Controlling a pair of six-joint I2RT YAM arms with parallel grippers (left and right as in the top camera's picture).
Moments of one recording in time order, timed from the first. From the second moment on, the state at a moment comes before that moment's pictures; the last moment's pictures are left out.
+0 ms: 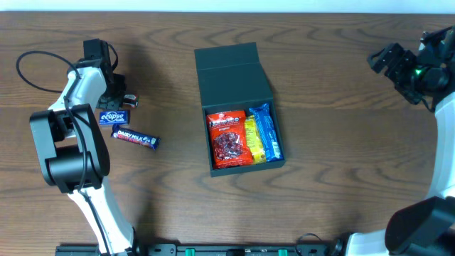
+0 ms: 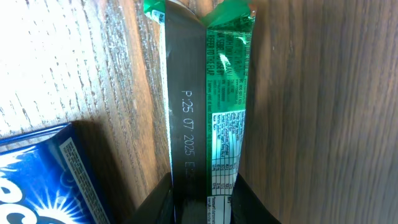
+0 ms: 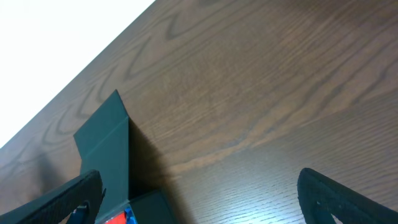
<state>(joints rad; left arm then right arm) 0.17 2.14 1.51 -0.69 -0.06 -1.23 -0.36 1.63 1.54 -0.88 -0.39 0.36</state>
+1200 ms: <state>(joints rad) -0.61 2.14 1.87 -1.13 -0.09 -0.79 -0.52 1.63 1.54 -0.82 -0.39 0.27</state>
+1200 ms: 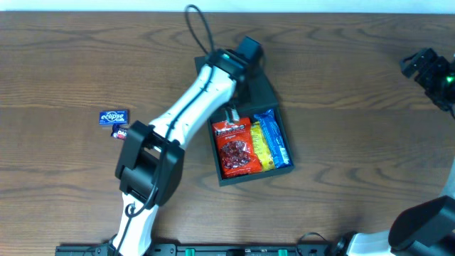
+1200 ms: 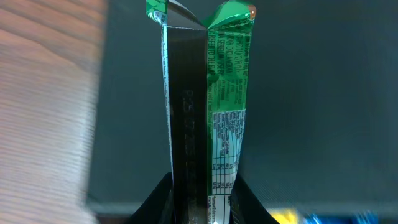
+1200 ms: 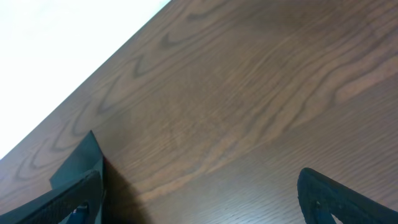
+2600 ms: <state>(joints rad) -0.85 2.13 1.82 -1.18 0.04 -0.89 -0.52 1.63 1.54 -0.79 -0.42 0.13</state>
